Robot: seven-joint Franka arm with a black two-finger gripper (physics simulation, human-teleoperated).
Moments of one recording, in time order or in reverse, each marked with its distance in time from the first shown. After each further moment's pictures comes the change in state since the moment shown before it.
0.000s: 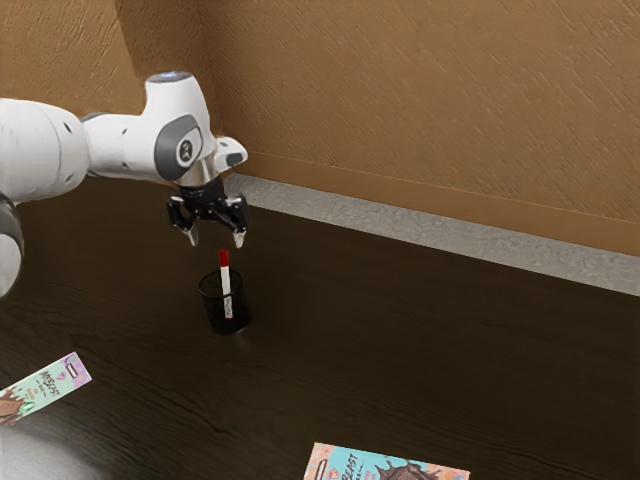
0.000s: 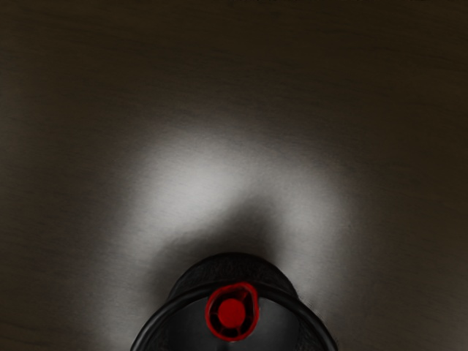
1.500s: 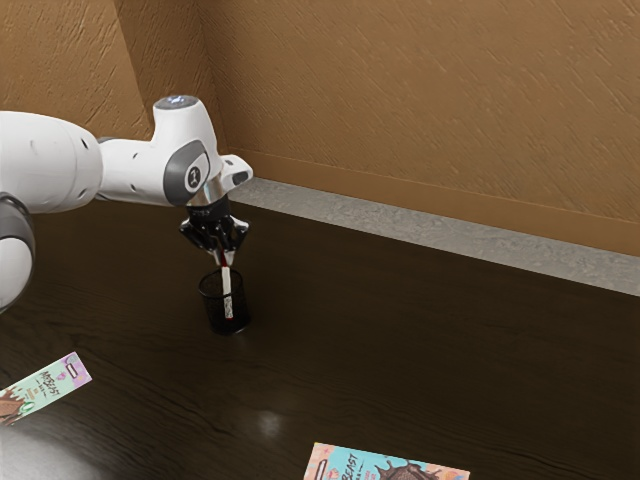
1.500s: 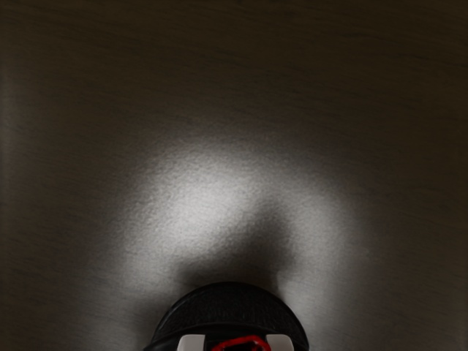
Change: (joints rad) arm -0.015 0.032 -0.001 -0.067 -0.003 0.138 -0.041
